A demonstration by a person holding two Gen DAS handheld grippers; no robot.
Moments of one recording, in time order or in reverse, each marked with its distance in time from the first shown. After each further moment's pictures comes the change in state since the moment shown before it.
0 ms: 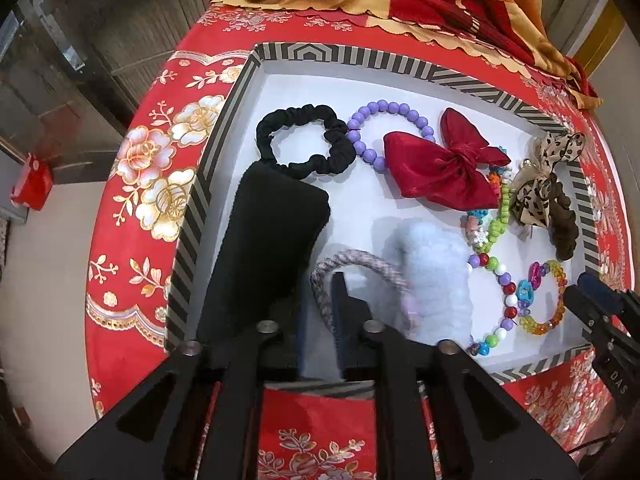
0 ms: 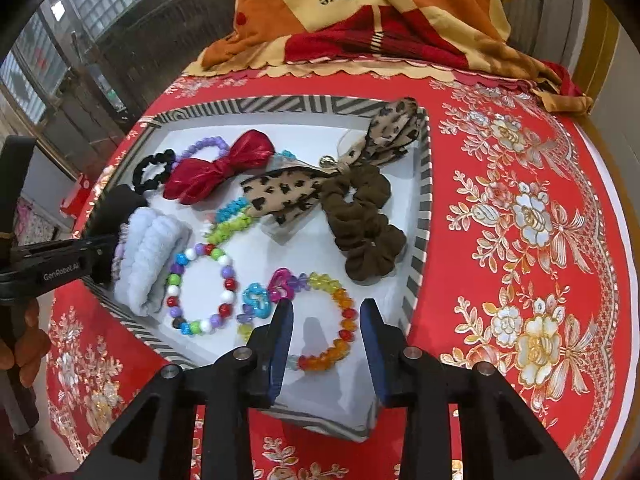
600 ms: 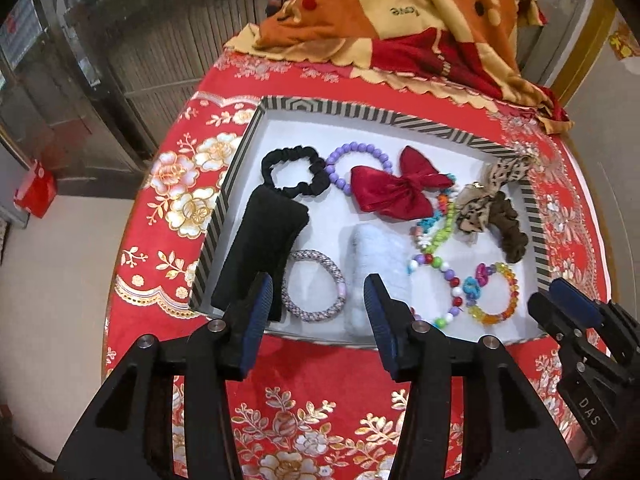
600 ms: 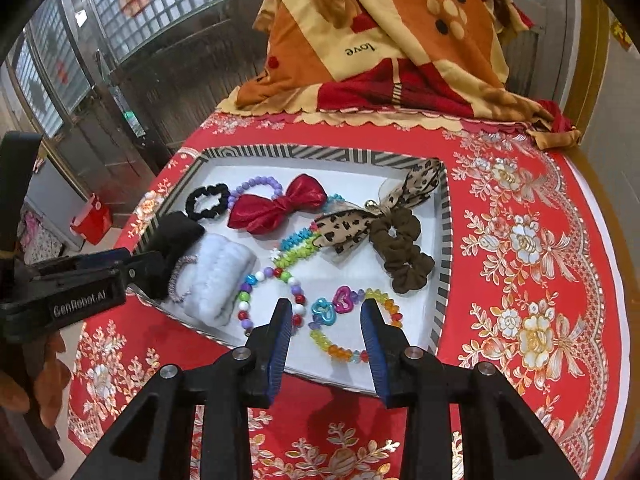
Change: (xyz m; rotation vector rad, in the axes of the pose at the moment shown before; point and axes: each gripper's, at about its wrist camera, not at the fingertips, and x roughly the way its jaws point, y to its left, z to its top) left arm -0.068 -0.011 -0.027 -0.018 -0.148 -0.017; right arm -0.051 0.045 -0.007 0.001 -0.144 0.015
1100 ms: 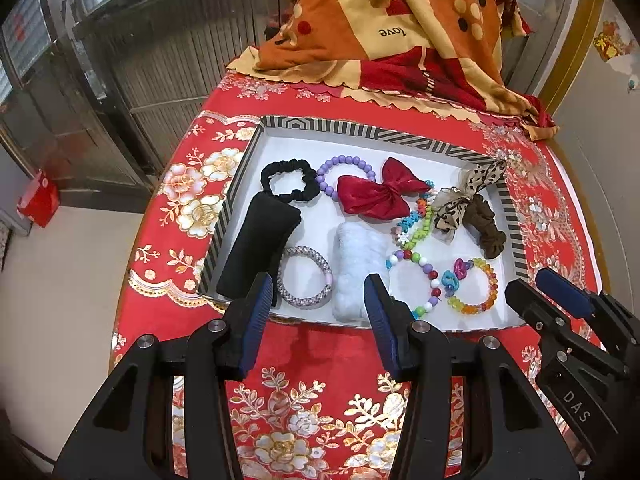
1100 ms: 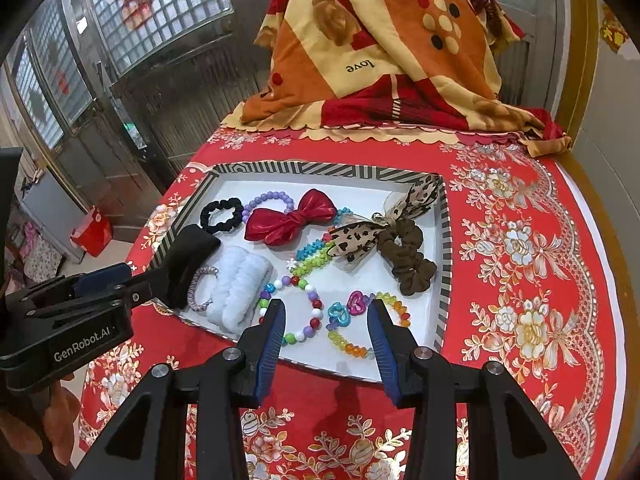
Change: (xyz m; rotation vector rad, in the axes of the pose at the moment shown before) left arm -0.031 -0.007 -0.014 0.011 -0.065 0.000; right arm -0.020 0.014 -0.001 0.015 -0.037 -0.012
